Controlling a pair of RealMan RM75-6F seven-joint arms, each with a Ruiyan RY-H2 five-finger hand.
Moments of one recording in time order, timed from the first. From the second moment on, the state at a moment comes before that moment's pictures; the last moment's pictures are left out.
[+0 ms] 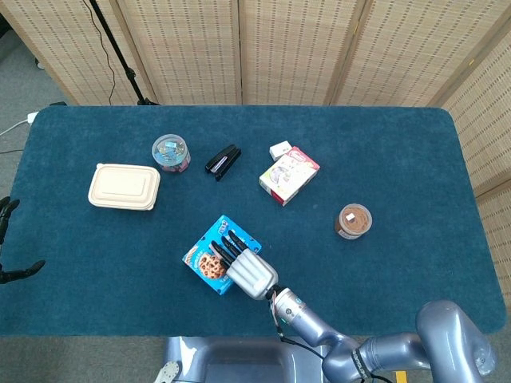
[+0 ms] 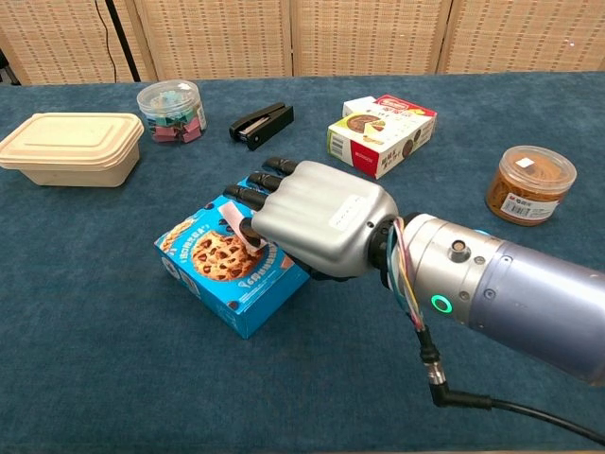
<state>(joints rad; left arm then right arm) -0.14 -0.92 -0.10 -1.85 1.28 1.38 -0.08 0.90 -1.81 0.01 -1.55 -1.21 1.06 -1.01</state>
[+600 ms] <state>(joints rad) -0.14 -0.92 -0.11 -1.86 1.29 1.38 -0.08 0.87 -1.82 0.01 -1.53 -1.28 1.06 -1.03</state>
